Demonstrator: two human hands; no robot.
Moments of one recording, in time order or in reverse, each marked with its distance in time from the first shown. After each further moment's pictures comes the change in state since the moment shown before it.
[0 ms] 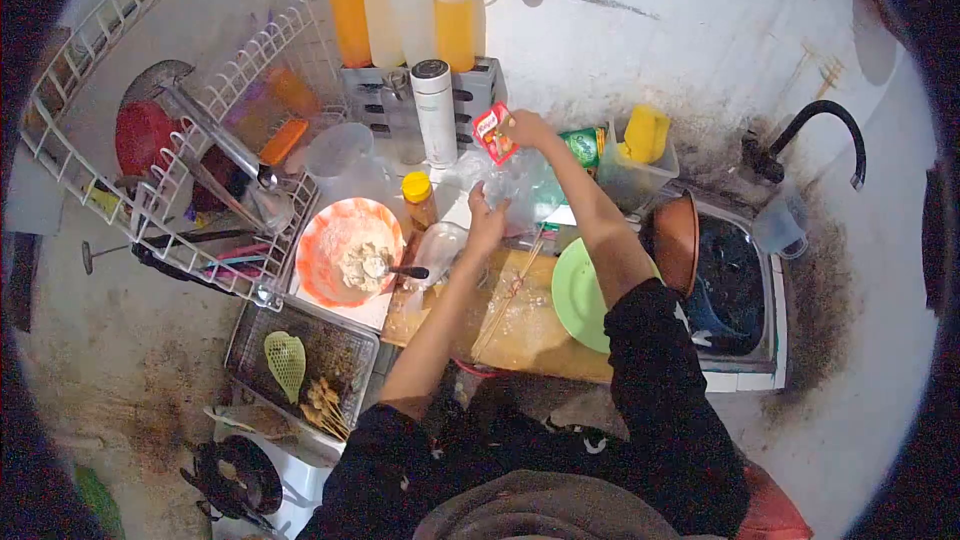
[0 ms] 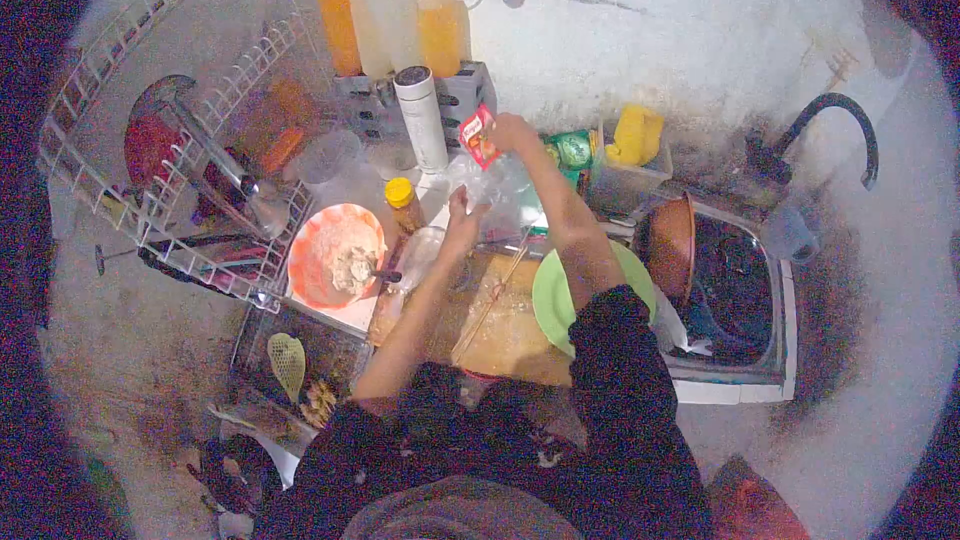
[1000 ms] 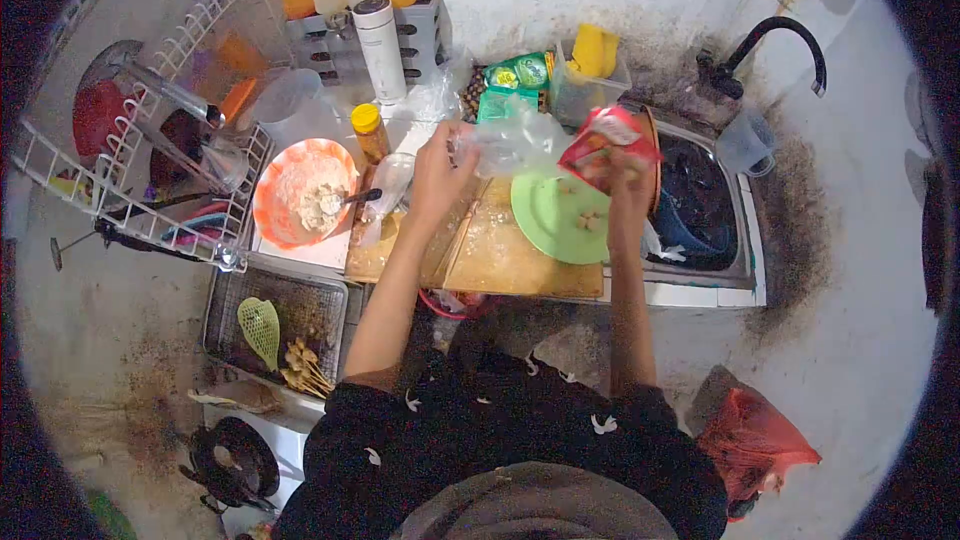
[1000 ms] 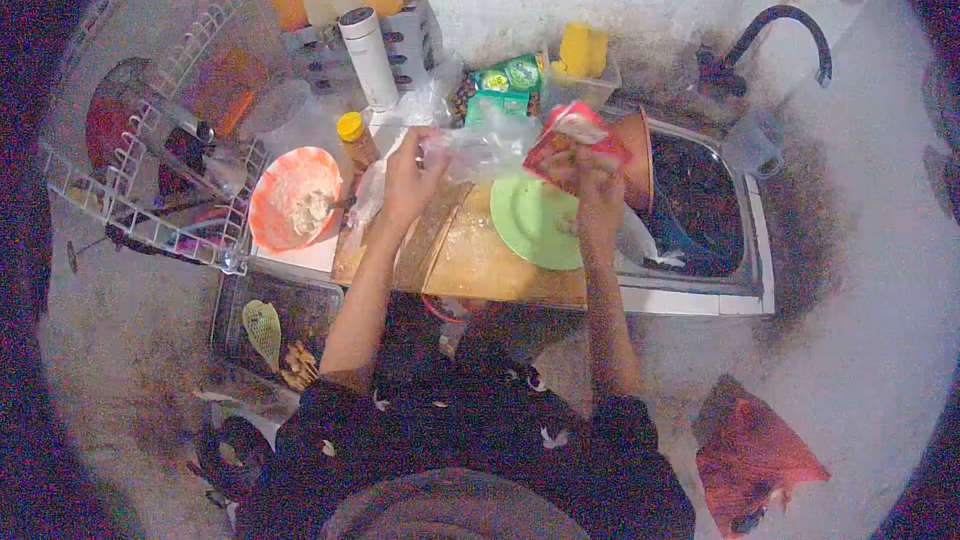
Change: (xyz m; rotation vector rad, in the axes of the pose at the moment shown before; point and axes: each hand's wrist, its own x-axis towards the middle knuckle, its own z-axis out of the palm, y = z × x) left_hand -0.089 0.113 -0.023 0.267 -0.134 0.342; right_hand -0.325 -0.049 -0.077 0.926 0.647 0.561
